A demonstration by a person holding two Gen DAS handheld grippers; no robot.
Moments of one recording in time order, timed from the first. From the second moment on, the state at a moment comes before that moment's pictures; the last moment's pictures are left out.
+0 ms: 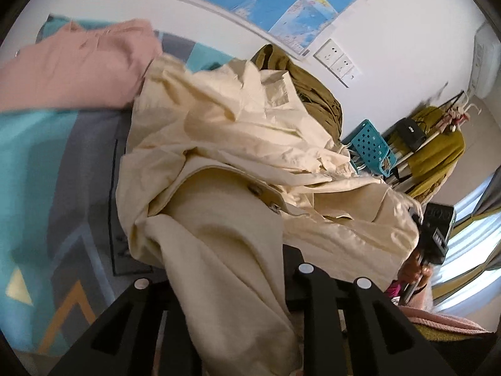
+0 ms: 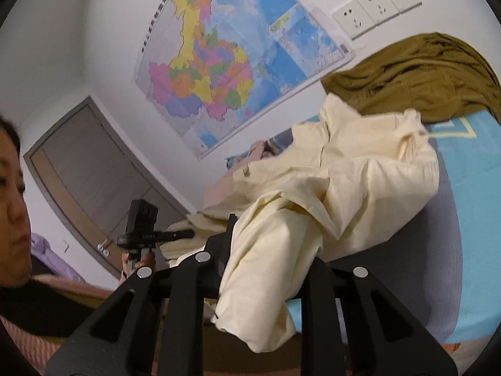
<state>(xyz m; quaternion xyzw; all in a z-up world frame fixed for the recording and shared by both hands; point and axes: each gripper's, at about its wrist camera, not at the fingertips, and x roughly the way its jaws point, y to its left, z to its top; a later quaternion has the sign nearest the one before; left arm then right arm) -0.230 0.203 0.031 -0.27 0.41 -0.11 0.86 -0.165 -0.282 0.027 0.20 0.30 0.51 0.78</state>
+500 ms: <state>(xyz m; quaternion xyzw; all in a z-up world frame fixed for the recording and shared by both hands) -0.175 0.227 0.073 -0.26 0.43 -0.12 0.86 -0.081 -0.270 0.072 0.25 0.27 0.48 0.80</state>
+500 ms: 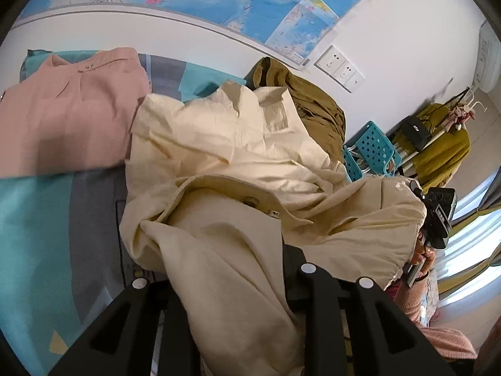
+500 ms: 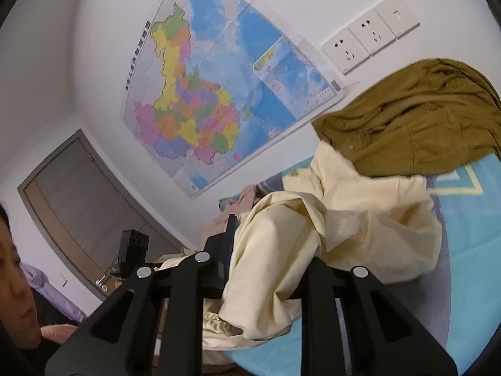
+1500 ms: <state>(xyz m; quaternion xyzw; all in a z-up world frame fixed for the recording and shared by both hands) -0.042 0.267 0.076 -0.27 0.47 -0.06 0.84 0.062 -0.243 0.060 0.30 0.35 0.39 0.80</state>
